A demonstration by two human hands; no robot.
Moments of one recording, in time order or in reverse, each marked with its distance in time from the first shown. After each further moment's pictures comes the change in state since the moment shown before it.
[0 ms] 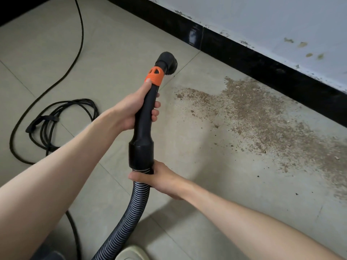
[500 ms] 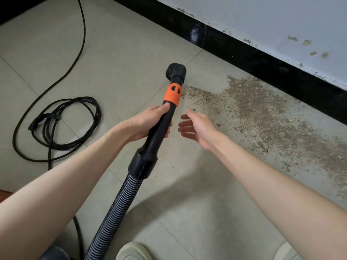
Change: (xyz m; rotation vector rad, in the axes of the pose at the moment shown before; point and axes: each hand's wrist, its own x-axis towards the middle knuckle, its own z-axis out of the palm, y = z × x) left_hand -0.014 -0.032 0.024 0.348 -0.049 0.036; right_hand 0.015 -0.061 -0.100 0.233 0.605 0.043
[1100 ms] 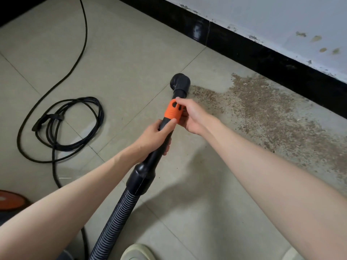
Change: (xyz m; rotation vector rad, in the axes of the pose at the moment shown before) left_hand -0.006 -0.046 0.010 0.093 0.180 0.082; right_hand 0.044 -0.017 0.029 0.213 -0.080 0.089
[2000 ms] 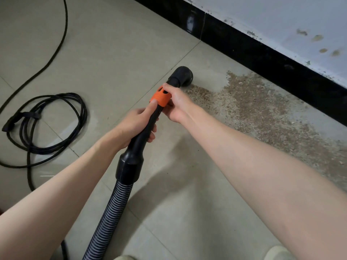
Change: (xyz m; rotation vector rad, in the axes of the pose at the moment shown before) left_hand 0.044 0.019 -0.024 -0.009 0.005 -0.102; right_hand 0.028 -0.022 0.024 0.251 0.028 0.036
